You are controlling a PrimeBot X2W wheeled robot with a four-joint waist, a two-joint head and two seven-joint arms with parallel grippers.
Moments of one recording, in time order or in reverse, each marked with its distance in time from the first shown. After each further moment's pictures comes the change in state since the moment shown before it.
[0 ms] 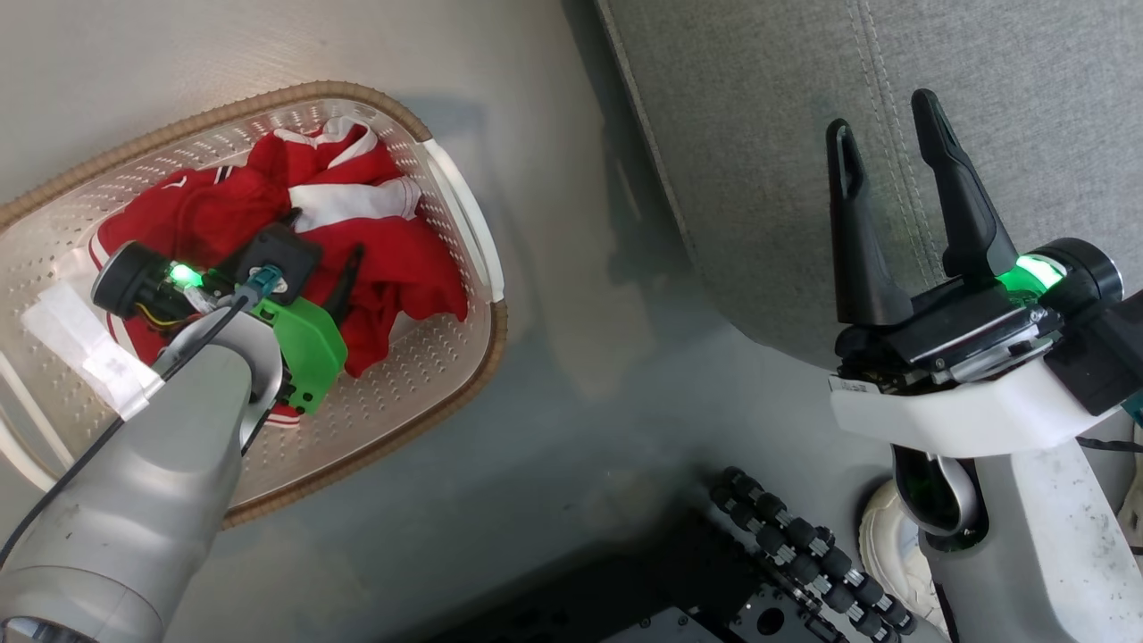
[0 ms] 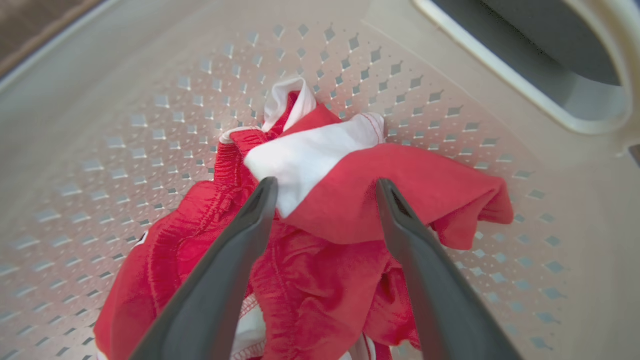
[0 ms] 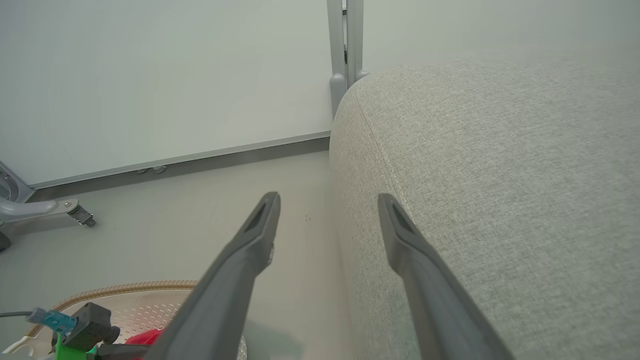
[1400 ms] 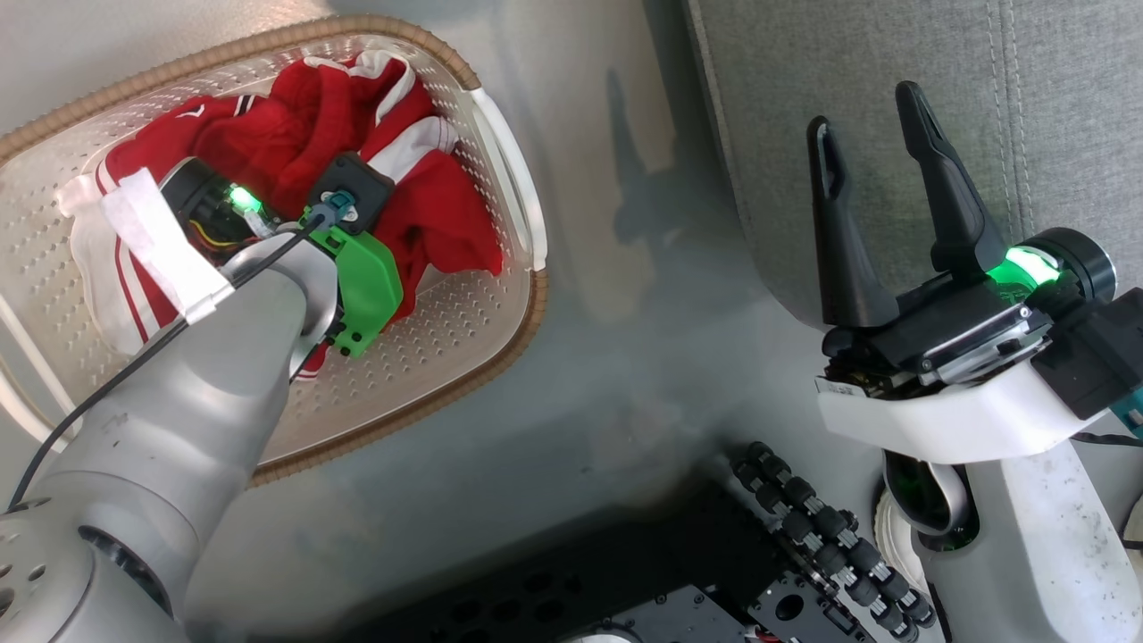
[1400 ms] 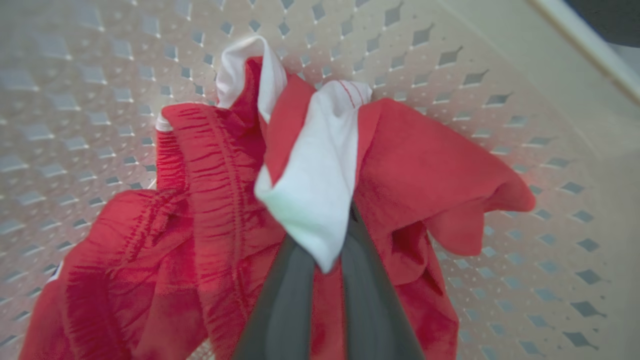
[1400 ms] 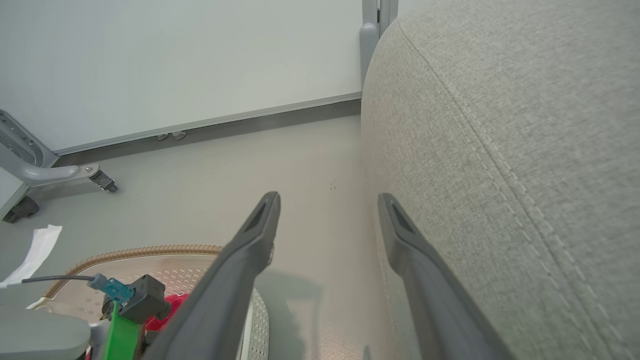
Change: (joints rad) left arm -0.212 -0.085 -0.376 0.118 -0.264 0.000 0.048; right arm -0.010 0.000 0.026 -0.016 -0.027 0.000 0.000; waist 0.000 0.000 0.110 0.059
